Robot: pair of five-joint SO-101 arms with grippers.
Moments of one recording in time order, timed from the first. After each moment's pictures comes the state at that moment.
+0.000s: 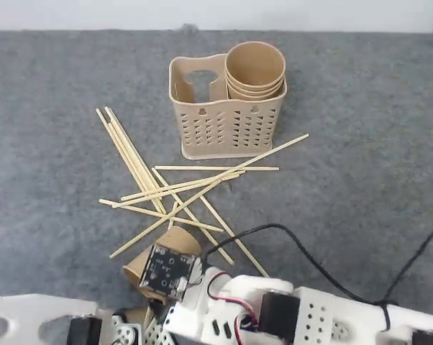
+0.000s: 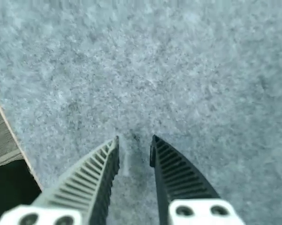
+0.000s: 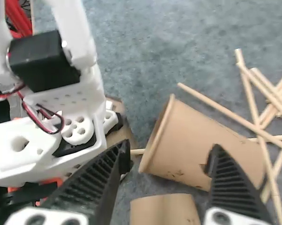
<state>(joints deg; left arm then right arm) -92.7 42.0 -24.7 64.7 -19.7 -82.4 -61.0 63.6 46.5 -6.2</state>
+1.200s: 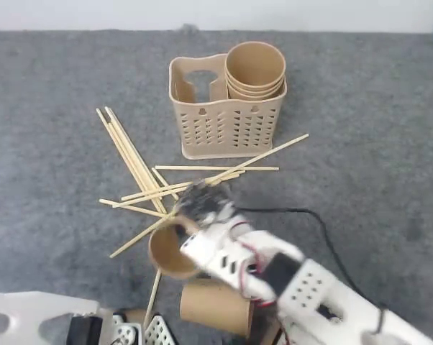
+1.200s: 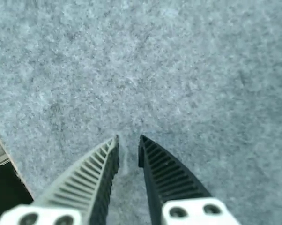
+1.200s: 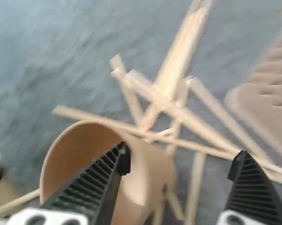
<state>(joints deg) -90.8 42.0 -24.7 66.3 -19.7 -54.2 -57.3 69.2 31.6 0.0</state>
